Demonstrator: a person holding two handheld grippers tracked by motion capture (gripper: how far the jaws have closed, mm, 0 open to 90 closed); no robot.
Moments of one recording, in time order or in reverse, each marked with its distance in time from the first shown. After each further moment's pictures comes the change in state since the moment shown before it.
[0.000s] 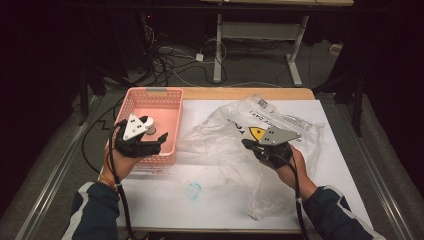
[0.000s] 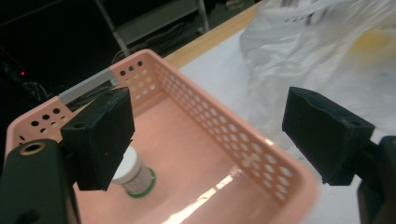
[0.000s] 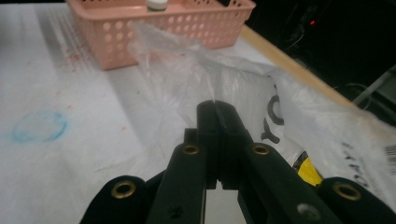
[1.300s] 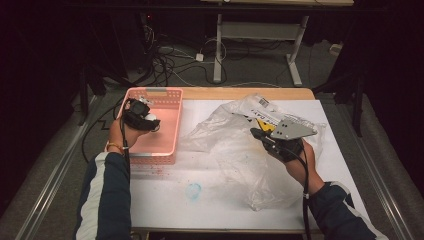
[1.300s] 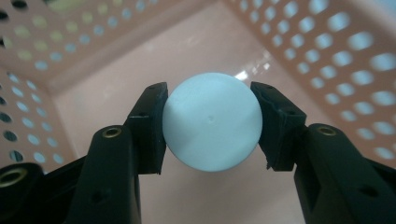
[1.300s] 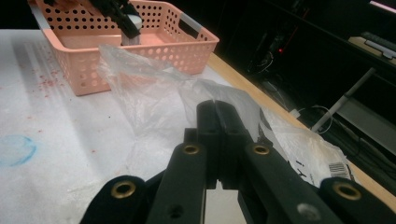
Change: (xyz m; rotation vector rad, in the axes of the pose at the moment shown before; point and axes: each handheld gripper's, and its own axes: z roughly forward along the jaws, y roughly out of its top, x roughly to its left) left arm 0.067 0.001 0.084 0.383 -0.041 -0.126; right arm -0.015 0.010 -0.023 -0.090 -0.088 -0.030
